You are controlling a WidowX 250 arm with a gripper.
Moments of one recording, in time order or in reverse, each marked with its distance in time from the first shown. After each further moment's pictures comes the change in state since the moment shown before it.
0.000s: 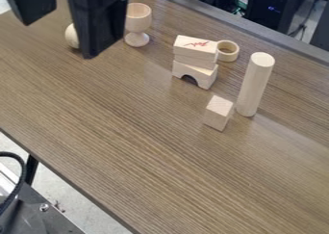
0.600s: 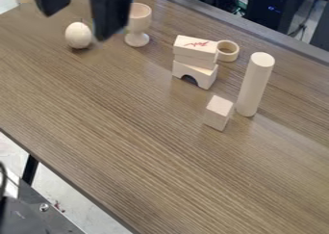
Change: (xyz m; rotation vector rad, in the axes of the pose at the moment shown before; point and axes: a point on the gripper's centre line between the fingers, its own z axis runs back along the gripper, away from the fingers) arm 0.043 0.046 -0.030 0.050 0.022 0.063
